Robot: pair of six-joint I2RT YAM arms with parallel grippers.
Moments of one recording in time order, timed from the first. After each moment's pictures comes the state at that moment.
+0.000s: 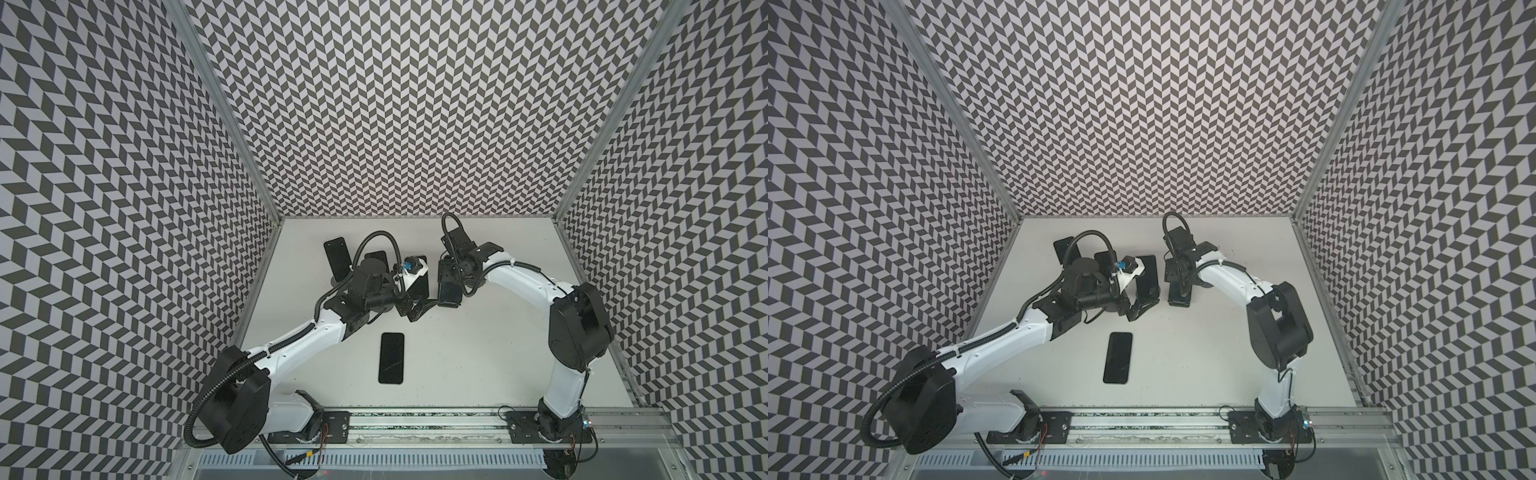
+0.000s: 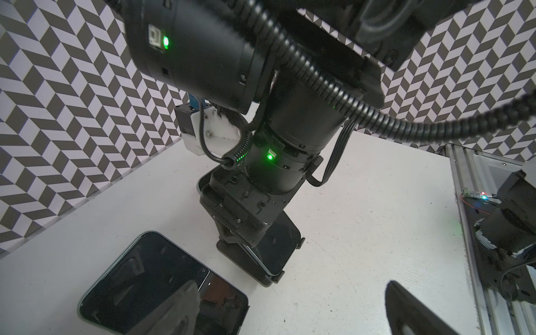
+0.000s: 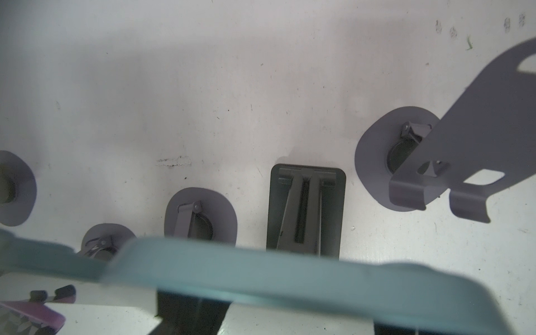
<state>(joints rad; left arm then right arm) -0.64 1.32 0.83 0.13 0.49 0.17 0.54 1.85 1.48 -0.74 0.14 0.61</state>
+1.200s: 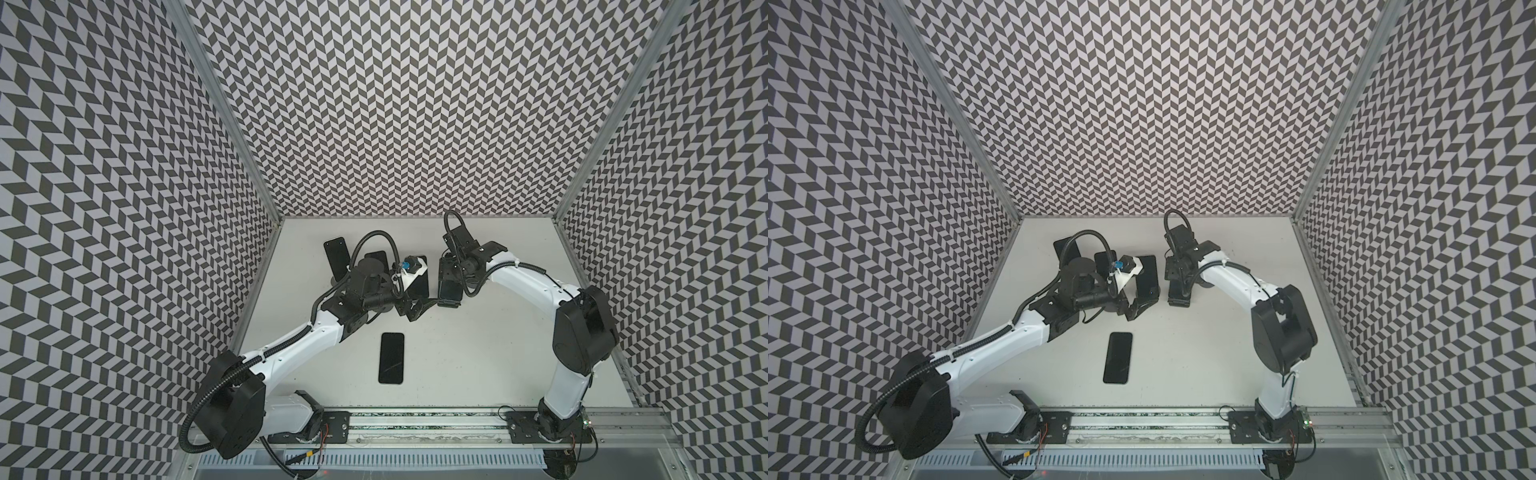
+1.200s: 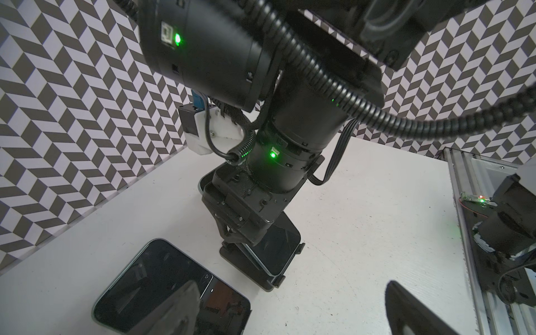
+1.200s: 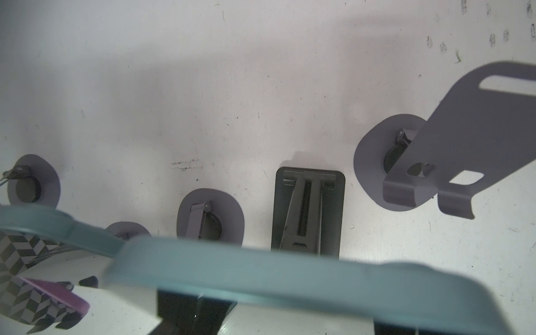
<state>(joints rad) -0.64 1.30 0.83 0.13 0.49 0.17 0.54 1.82 1.48 -0.75 0.14 0.61</state>
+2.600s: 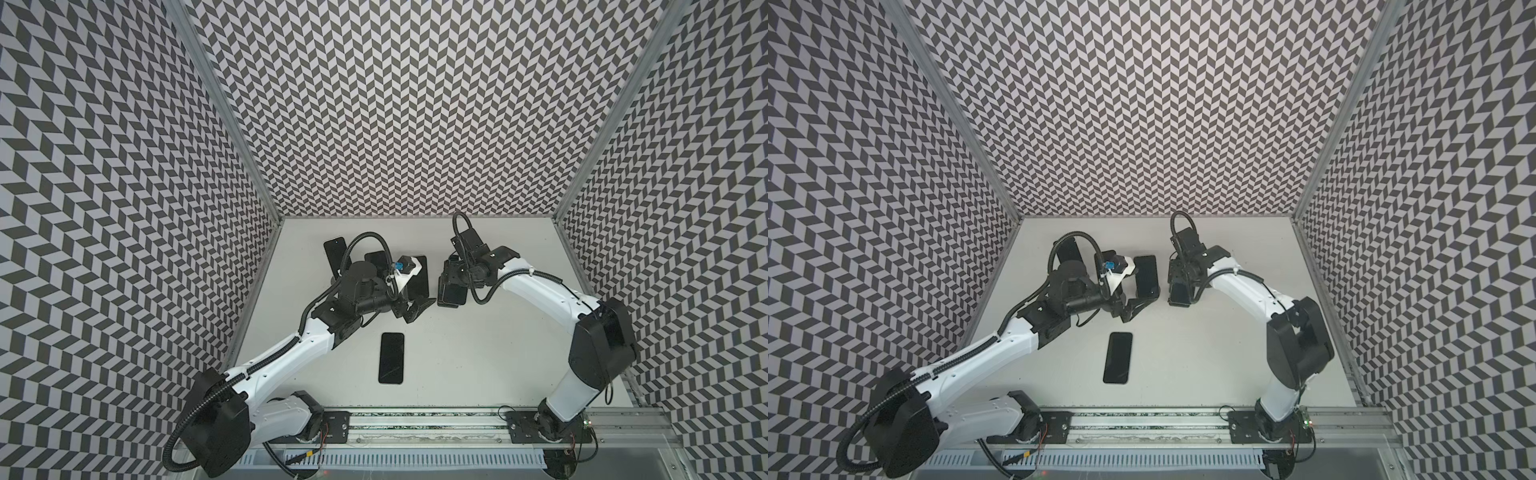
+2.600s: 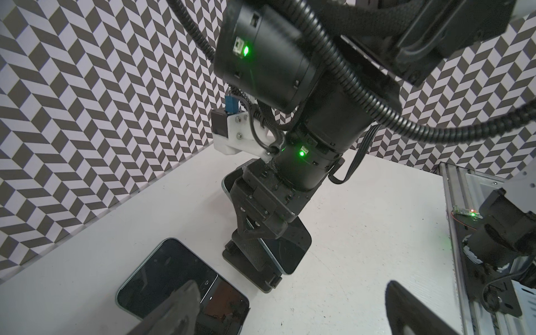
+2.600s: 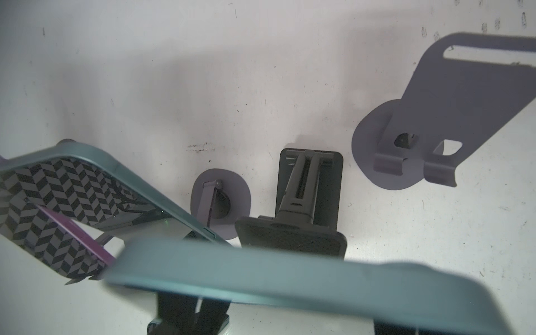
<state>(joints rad) -0.65 1.19 0.80 0.10 0.46 0.12 0.54 1.69 1.38 -0.73 0.10 0.61</state>
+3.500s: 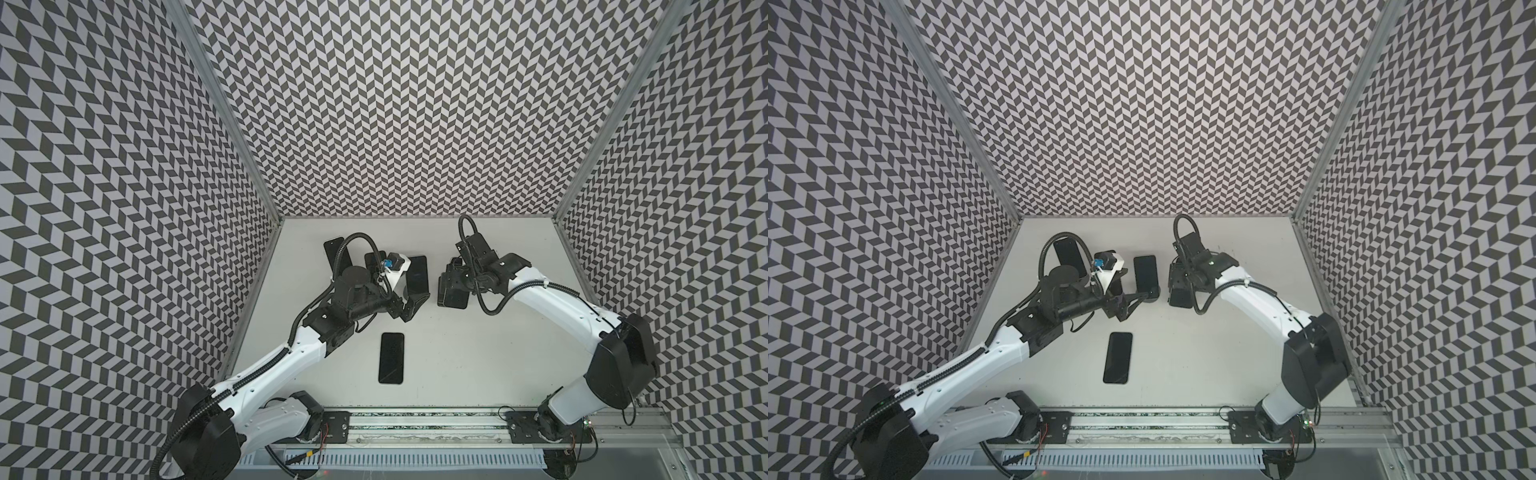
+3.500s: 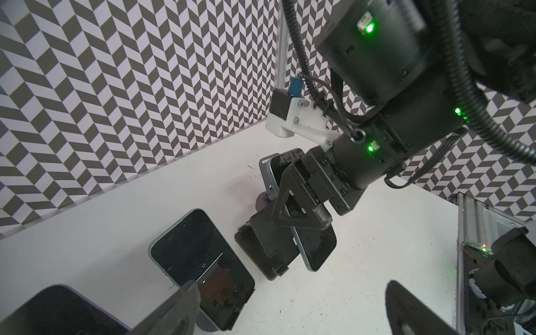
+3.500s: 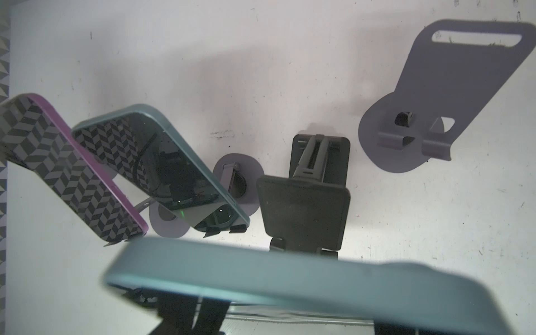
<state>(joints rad) -0.66 1.09 0.77 0.05 0.32 -0.04 0.59 1.56 1.29 -0.73 0.09 0.63</state>
